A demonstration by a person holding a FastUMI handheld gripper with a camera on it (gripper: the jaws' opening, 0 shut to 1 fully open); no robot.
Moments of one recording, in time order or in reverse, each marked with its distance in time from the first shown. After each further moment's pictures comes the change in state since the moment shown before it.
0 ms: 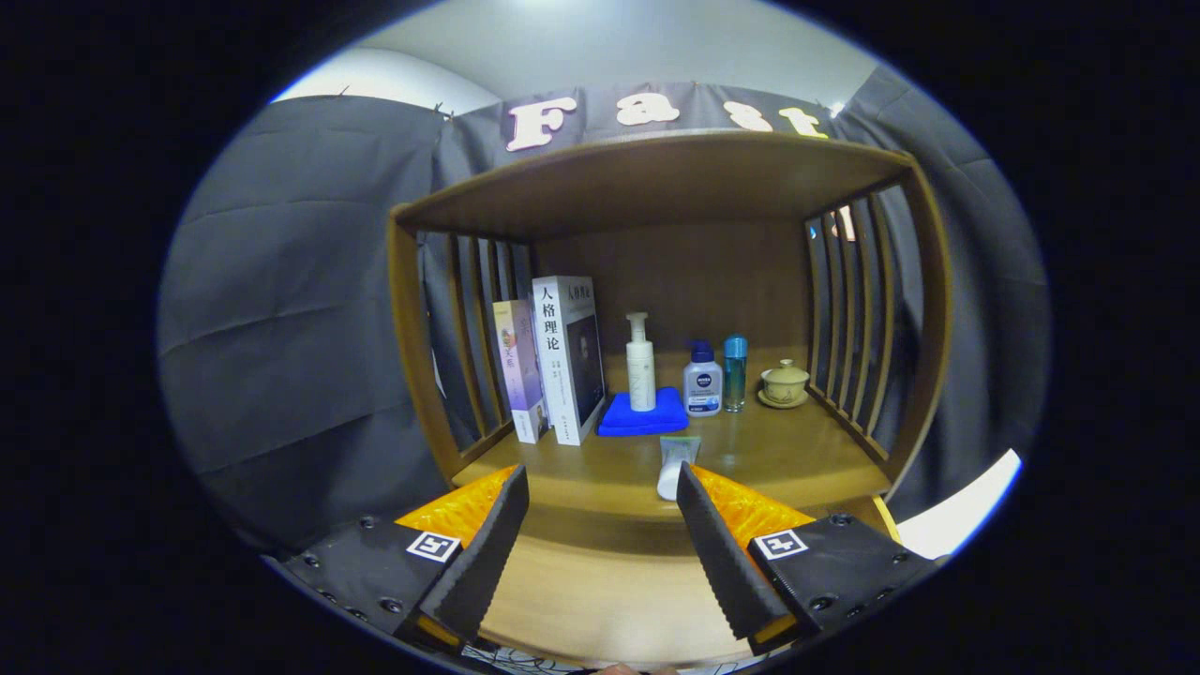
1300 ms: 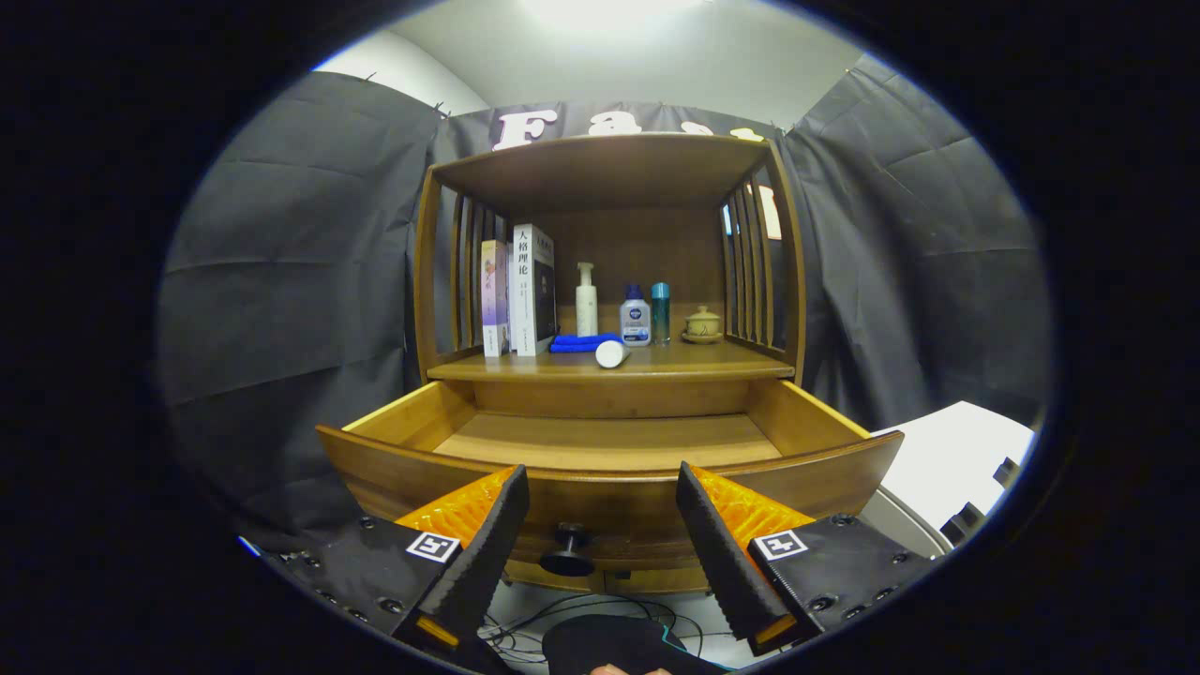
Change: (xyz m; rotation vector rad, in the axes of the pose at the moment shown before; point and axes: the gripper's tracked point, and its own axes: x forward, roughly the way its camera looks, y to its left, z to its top) arm -0.104 -0.023 -0.166 -0.053 -0.029 -0.164
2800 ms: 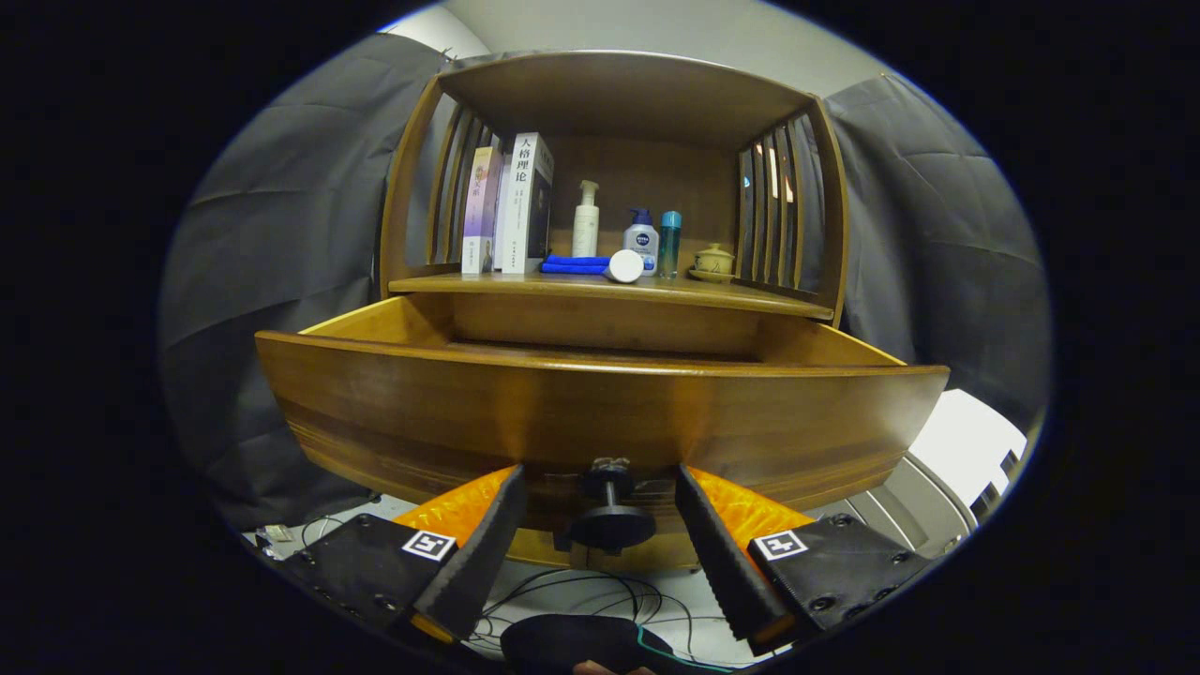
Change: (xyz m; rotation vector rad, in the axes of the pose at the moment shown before) arm 0.074 0.022 -0.061 -0.064 0.159 -0.098
